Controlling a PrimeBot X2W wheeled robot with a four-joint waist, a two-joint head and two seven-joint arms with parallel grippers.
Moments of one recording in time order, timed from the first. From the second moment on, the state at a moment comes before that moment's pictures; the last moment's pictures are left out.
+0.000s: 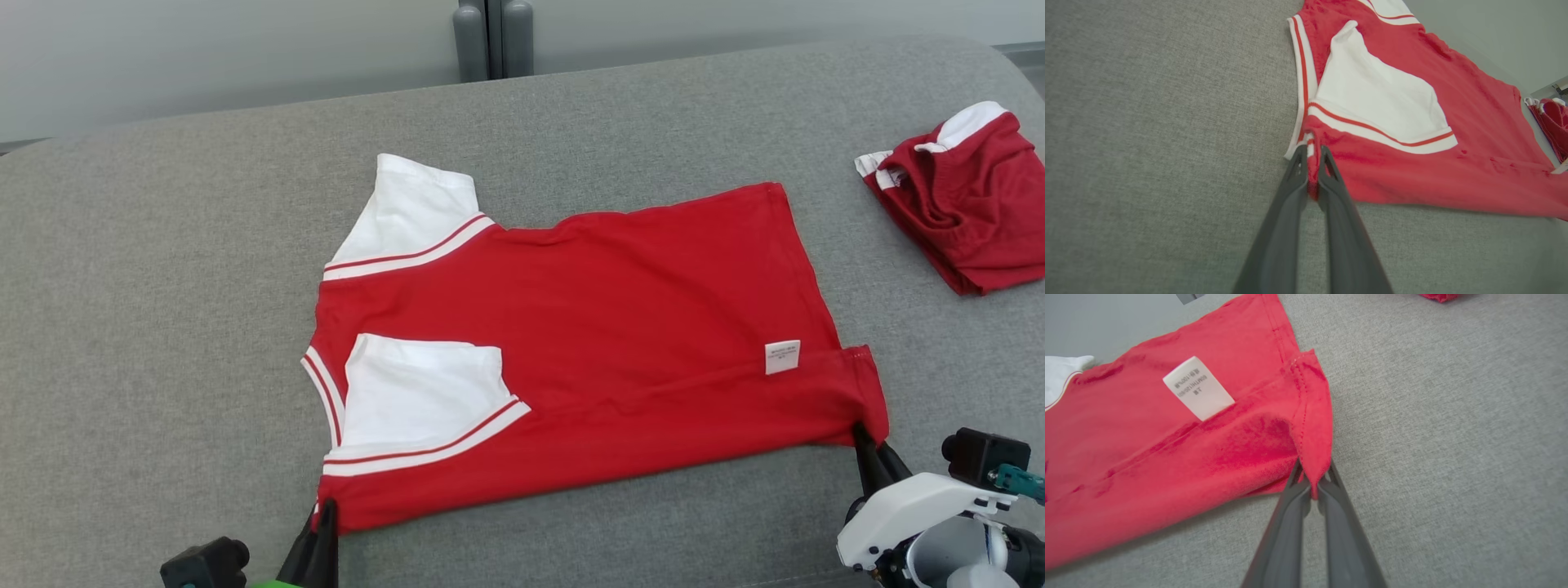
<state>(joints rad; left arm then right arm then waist) 0.18 0.09 -0.16 0.06 -0.59 0.03 0.04 -0.01 -0.05 -0.16 0.28 0.32 0.13 0.07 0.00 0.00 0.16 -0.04</state>
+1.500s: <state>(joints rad) -0.90 0.22 -0.26 0.69 -0.38 -0.05 0.17 -0.34 -0.05 0.01 0.10 0.24 0.13 0.03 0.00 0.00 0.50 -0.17</state>
